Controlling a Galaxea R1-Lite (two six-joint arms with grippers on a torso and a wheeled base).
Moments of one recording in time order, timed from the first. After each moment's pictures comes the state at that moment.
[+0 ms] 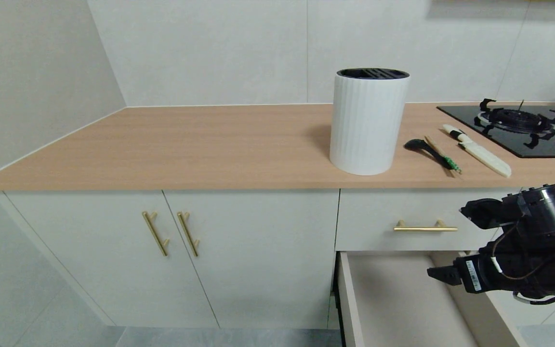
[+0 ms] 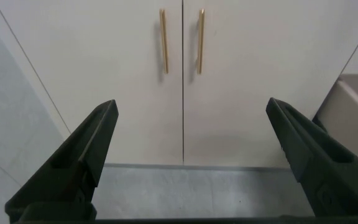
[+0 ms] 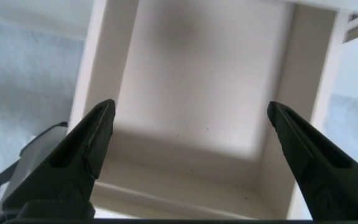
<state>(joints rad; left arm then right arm) 0.00 0.00 0.00 0.00 0.02 0.00 0.29 1.58 -0.66 -0.12 -0.06 0.07</state>
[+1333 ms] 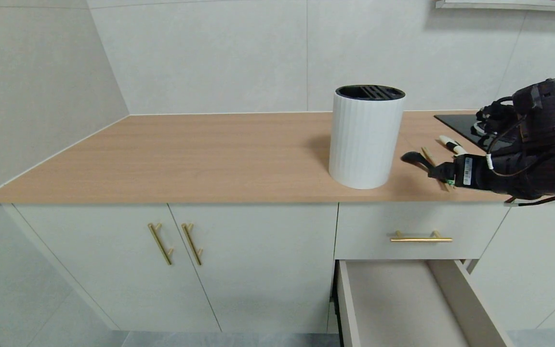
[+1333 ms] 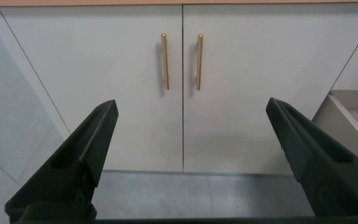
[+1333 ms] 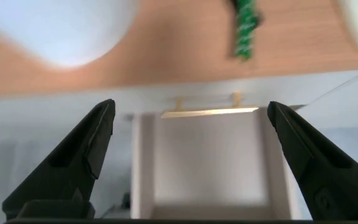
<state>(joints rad) 0.00 0.00 0.00 0.00 0.02 0.00 0.29 1.63 -1.21 0.11 -0.26 0.30</state>
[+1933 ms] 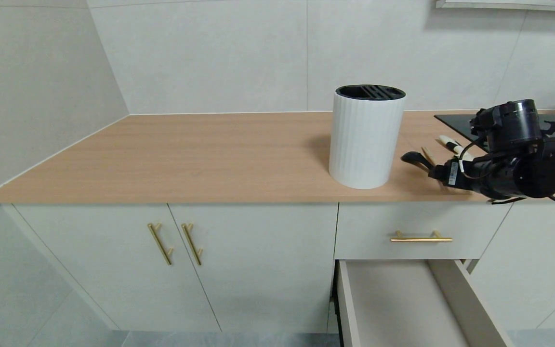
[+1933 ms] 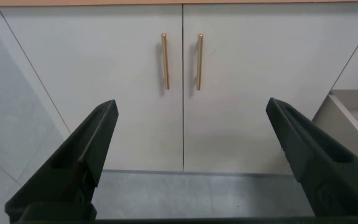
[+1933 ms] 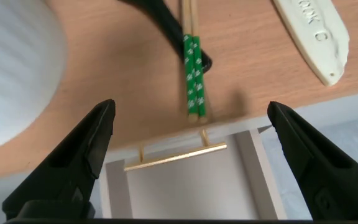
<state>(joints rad) 0.00 0.00 0.00 0.00 0.02 0.00 0.23 1.79 -1.22 -0.04 -0.37 0.31</state>
